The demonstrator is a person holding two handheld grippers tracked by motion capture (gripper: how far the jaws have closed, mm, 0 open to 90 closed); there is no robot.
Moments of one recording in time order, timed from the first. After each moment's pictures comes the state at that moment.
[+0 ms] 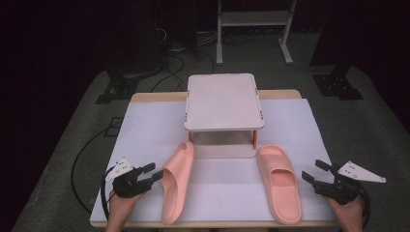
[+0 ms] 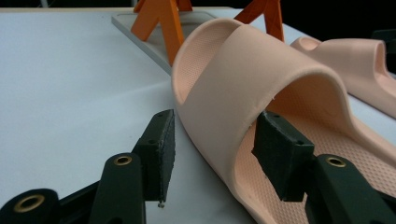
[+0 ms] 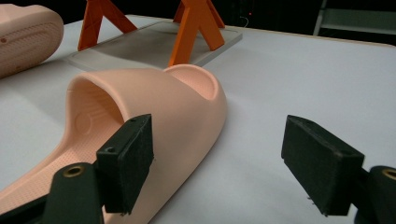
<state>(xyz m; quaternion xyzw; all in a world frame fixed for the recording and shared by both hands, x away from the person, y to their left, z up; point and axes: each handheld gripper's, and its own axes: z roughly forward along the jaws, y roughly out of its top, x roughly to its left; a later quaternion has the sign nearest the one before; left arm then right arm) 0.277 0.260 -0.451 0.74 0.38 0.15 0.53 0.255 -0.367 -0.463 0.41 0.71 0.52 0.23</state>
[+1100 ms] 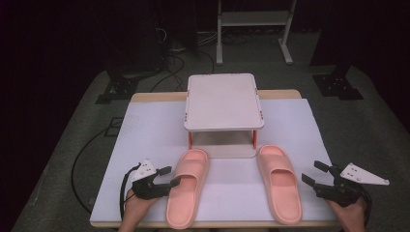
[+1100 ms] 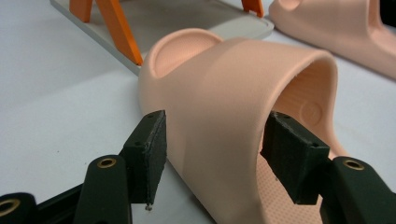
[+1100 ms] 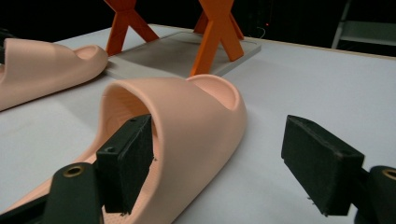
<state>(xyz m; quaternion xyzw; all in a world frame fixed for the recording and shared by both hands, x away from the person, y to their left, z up) 0.281 0.213 -0.462 0.79 0.33 0.14 0.50 0.248 -0.366 -0.458 0.38 0.72 0.54 0.22</state>
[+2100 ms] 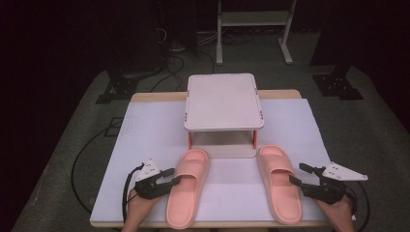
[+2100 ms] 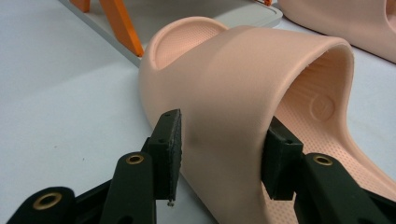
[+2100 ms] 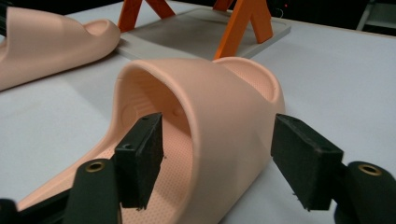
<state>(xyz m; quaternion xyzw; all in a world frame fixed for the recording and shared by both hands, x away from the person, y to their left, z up) 0.282 0.207 -0.464 0.80 0.33 0.14 0.48 0.260 -0.334 -0.467 0.37 0.75 0.51 0.20</state>
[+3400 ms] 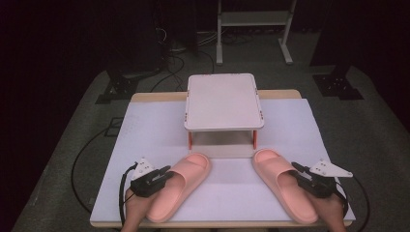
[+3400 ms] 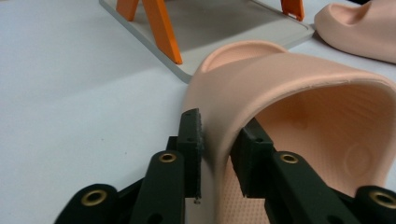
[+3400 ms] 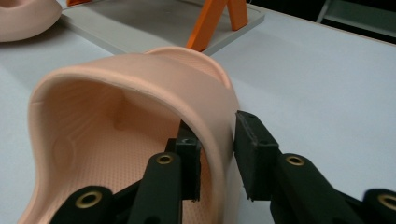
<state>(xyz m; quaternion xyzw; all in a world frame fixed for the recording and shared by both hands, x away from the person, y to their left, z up) 0.282 0.218 -0.459 0.77 0.38 0.18 0.48 0.270 -0.314 -0.468 0.39 0.76 0.45 0.26</state>
